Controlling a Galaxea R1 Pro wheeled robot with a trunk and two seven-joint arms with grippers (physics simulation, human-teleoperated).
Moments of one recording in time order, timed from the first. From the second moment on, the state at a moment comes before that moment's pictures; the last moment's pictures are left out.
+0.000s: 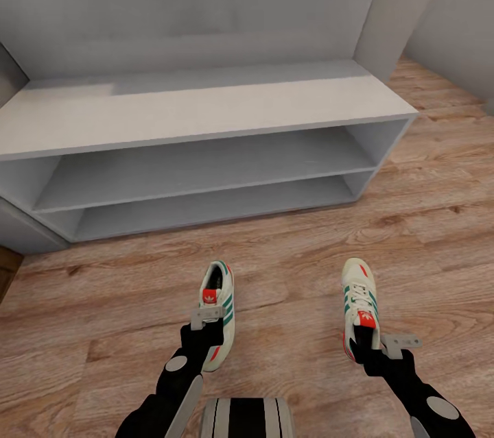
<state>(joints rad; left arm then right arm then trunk) -0.26 -0.11 -0.33 -1.24 0.27 0.30 0.34 -0.02 -0.28 0.08 -1.47 -0.26 0.32 -0.10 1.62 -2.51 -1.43</state>
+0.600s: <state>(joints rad) -0.26 -0.11 -0.33 -1.21 0.27 0.29 0.34 -0.02 -0.28 0.08 -1.47 -0.26 0.32 -0.10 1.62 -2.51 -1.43</state>
